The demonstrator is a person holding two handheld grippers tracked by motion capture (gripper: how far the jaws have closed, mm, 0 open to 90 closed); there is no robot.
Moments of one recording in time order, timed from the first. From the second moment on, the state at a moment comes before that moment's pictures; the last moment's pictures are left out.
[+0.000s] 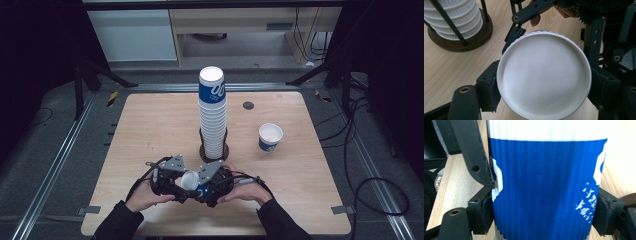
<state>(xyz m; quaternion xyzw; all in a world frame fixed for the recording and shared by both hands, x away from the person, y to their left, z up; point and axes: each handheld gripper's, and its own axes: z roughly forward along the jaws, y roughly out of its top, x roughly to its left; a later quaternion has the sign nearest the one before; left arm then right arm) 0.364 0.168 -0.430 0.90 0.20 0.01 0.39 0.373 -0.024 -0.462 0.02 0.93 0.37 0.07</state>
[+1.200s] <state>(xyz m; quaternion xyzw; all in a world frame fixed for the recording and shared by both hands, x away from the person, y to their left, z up) 0.373 0.215 -0.406 0.82 0.25 0.05 0.50 0.387 -0.093 -0.434 0.14 0.85 0.50 0.07</state>
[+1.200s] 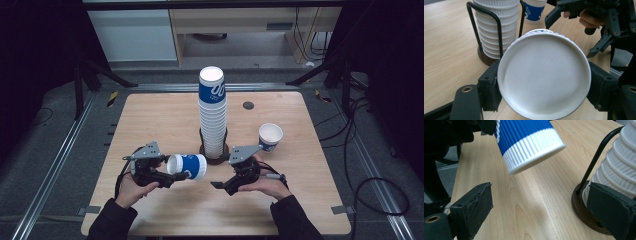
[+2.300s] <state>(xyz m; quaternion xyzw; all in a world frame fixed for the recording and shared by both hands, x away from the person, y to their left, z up) 0.361 0.191 -0.408 0.82 0.18 -0.02 0.54 0.383 -0.065 -0.442 0.07 0.83 0.55 -0.01</state>
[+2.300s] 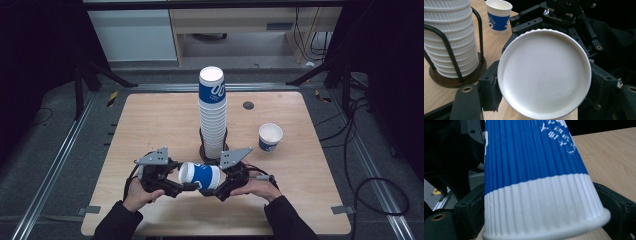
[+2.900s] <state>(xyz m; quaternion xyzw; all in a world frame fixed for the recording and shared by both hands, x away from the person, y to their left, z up) 0.363 0.202 -0.399 0.82 0.18 0.00 0.54 0.385 -0.073 -0.440 0.06 0.84 0.54 -0.01</state>
